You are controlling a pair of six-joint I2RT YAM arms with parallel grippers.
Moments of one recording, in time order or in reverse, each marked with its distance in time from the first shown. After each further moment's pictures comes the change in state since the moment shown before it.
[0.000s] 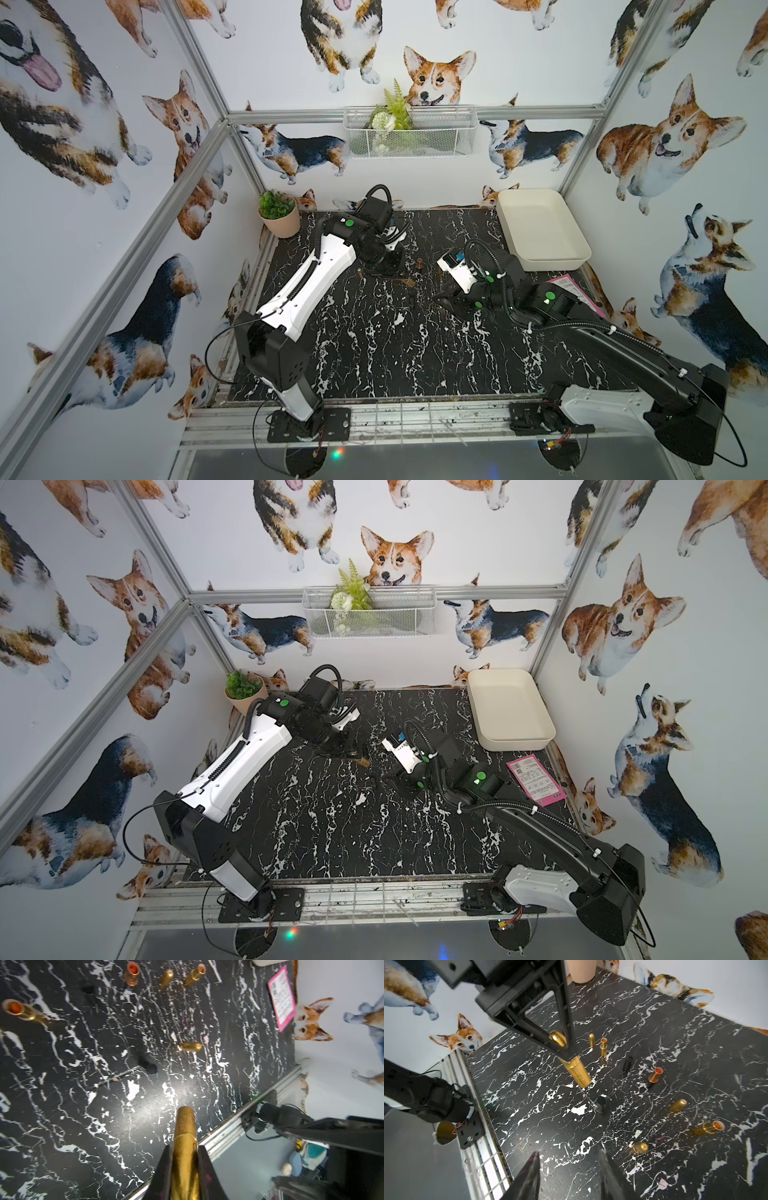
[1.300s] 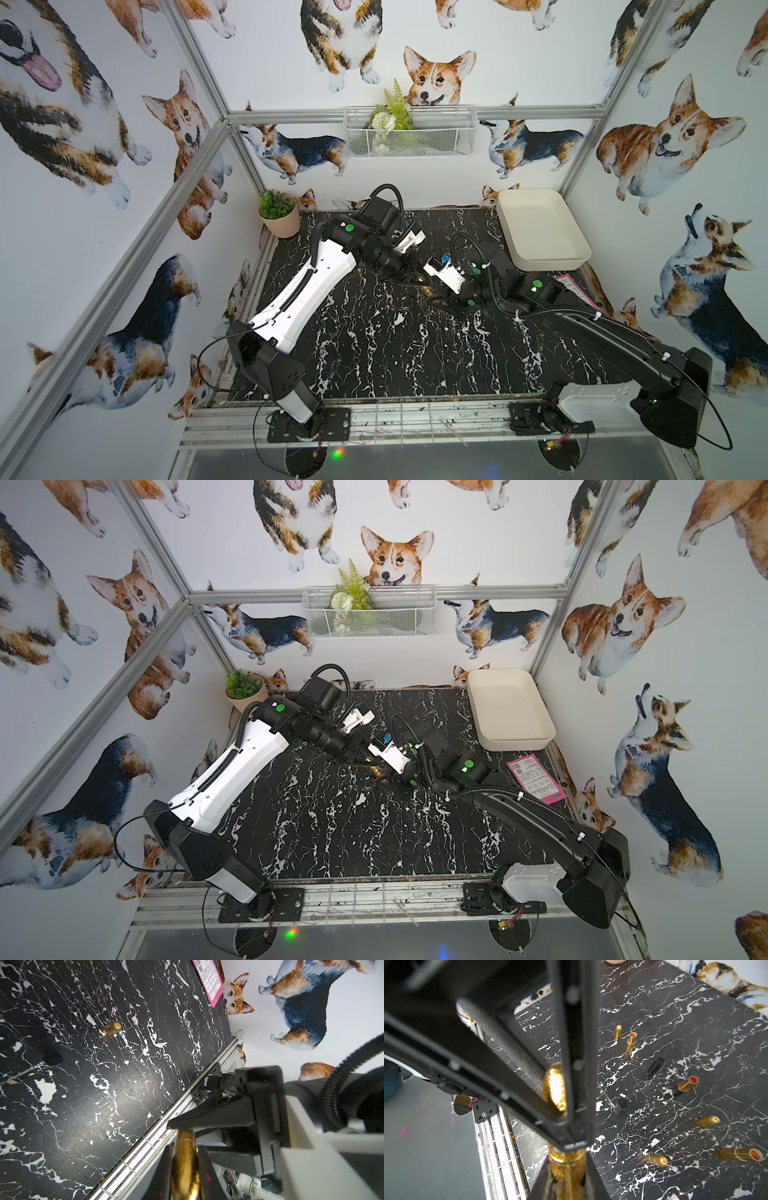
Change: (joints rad) left arm -0.063 -0.044 0.017 0.008 0.251 -0.026; right arm 0.000 0.105 0.099 -0.093 -0.100 -0.114
